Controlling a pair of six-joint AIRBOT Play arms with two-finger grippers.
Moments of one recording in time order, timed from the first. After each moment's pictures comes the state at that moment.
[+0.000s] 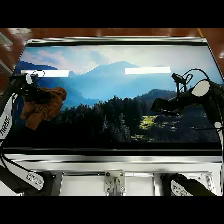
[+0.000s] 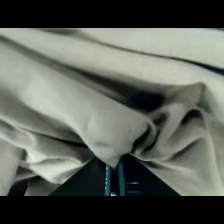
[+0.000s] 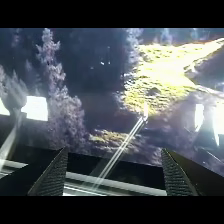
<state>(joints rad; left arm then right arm) 0.16 -1.84 1.57 1.69 -1.16 -1.66 0.00 -1.20 1.10 -1.21 1.28 1.53</state>
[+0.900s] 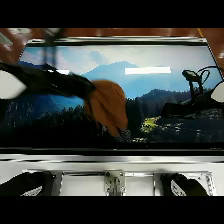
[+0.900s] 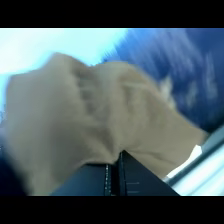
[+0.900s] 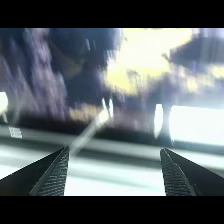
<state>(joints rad) -0.63 -1.17 1.47 1.32 -1.10 -1.65 0.01 -0.99 1.14 -1.36 1.53 1.51</state>
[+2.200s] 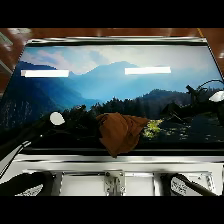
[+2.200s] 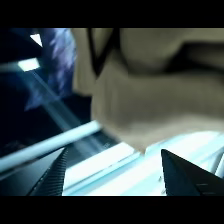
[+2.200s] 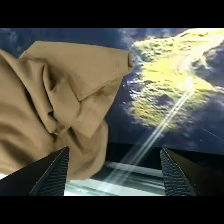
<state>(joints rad) -0.49 -1.24 0.72 0.78 -0.91 -1.56 -0.31 -1.28 0.99 -0.99 1.37 1.37</state>
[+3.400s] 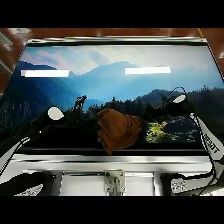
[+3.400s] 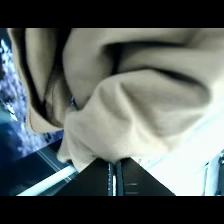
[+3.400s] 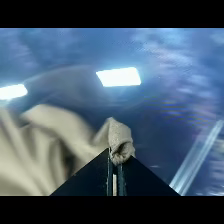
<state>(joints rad) -0.44 -1.23 0.82 0.73 -0.89 -1.39 -0.07 -1.61 1.00 -0.78 1.09 1.43</state>
